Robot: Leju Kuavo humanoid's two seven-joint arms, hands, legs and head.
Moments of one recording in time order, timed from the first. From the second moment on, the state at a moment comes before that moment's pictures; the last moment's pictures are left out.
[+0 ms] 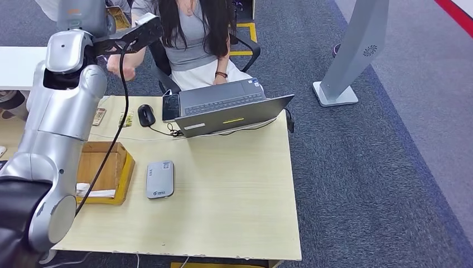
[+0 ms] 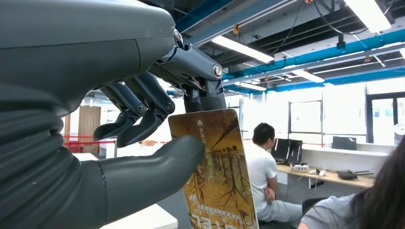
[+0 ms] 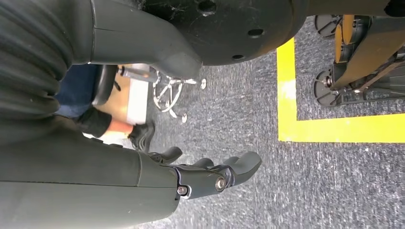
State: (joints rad) left arm -1.17 0.04 -0.29 -0.88 -1.45 -0.04 0.28; right arm -0.06 0.05 0.48 -0.15 -0.41 -0.17 0.17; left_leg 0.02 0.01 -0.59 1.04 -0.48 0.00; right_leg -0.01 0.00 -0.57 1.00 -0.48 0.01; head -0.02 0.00
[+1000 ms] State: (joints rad) left arm -1.24 0.07 -0.29 -0.58 -1.51 0.12 0.32; right arm -0.06 0.05 0.51 -0.15 -0.41 -0.17 0.17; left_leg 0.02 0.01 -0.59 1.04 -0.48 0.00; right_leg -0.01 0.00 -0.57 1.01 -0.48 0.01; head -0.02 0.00
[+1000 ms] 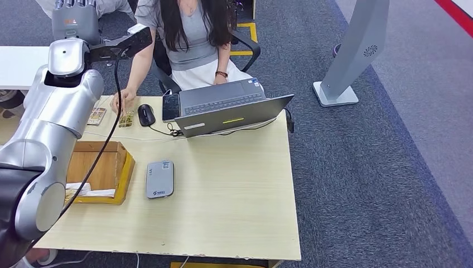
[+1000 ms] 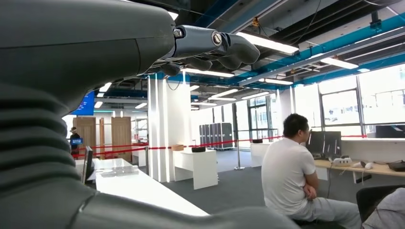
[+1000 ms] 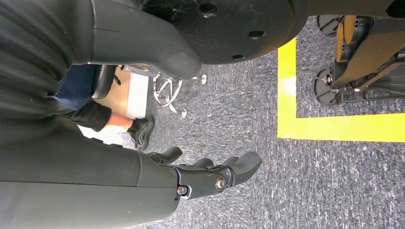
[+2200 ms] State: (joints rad) left arm 0.50 -0.04 0.36 -2.30 -0.15 0.24 -0.70; right arm -0.03 0.08 0.39 -0.15 -0.61 -0.25 0.03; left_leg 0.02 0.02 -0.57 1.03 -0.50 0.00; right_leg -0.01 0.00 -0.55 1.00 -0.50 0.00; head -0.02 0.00
